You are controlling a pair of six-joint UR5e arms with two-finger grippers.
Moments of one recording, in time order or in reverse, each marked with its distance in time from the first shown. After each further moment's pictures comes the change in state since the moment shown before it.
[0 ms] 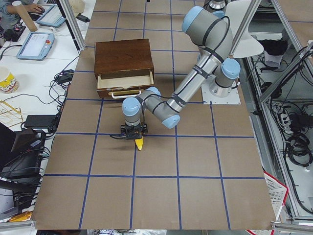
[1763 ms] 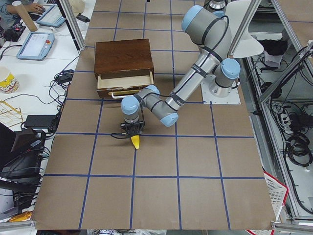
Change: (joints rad) left arm -0.012 0.007 -0.004 -0.035 -0.044 -0.067; right arm 0.000 0.000 0.000 0.000 0.000 0.000
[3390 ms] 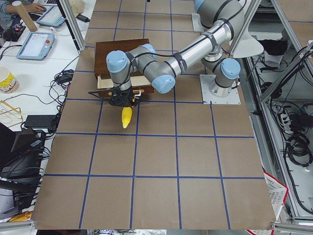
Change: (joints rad) left arm -0.144 0.217 0.250 -0.485 0.166 0.336; right arm 0.000 0.000 0.000 -0.001 0.001 0.000
